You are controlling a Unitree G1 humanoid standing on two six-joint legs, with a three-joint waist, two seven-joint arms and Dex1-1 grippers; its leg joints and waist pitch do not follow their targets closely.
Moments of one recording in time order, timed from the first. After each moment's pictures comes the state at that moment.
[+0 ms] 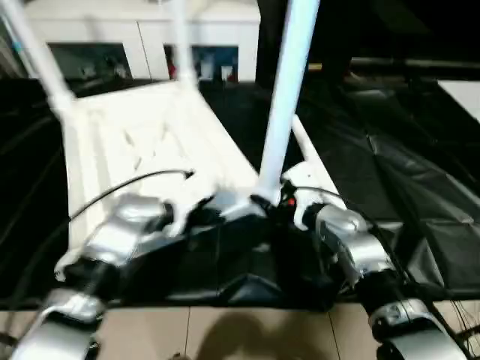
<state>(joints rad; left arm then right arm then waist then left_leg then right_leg) -0.51 0.46 -0.26 0.45 -0.01 0.19 -1.12 -0.52 -0.19 0.17 0.58 0.08 0.08 0.70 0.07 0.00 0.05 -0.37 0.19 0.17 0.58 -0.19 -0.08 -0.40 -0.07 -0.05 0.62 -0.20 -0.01</state>
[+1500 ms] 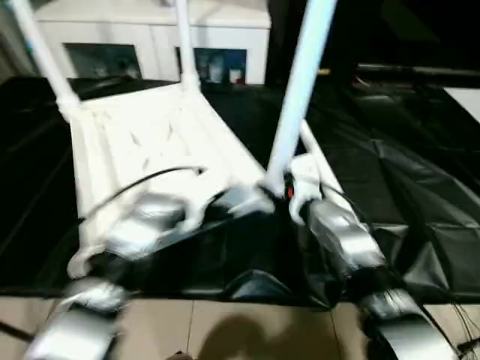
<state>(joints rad) -0.69 0.19 -0.25 0.65 0.04 0.36 -0.76 -0.68 -0.01 -0.01 0.81 0.08 0.16 0.11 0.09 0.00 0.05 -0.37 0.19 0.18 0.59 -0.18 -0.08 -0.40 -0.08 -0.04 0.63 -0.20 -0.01</state>
